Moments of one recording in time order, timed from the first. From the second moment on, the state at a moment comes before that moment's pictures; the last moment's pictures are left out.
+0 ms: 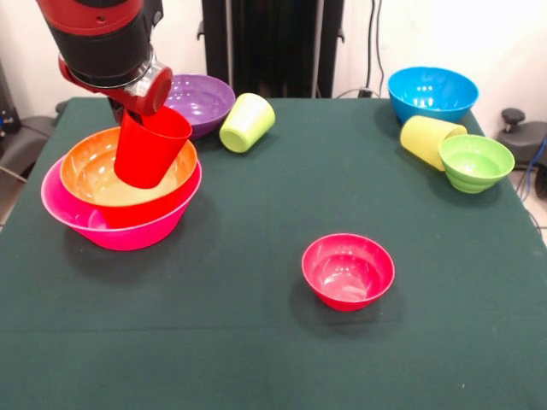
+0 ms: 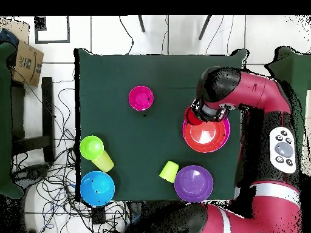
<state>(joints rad) -0.48 -0.49 0.07 1.14 -0.27 1.29 1.90</state>
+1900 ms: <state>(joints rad) -0.51 -0.49 0.10 1.14 -0.29 1.35 1.90</state>
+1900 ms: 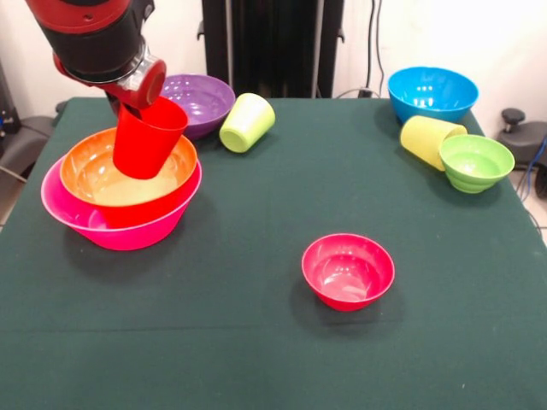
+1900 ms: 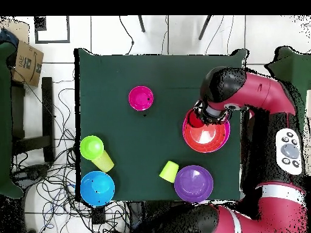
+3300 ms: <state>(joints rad) -0.56 -0.42 0.15 1.14 -0.35 1.40 1.88</state>
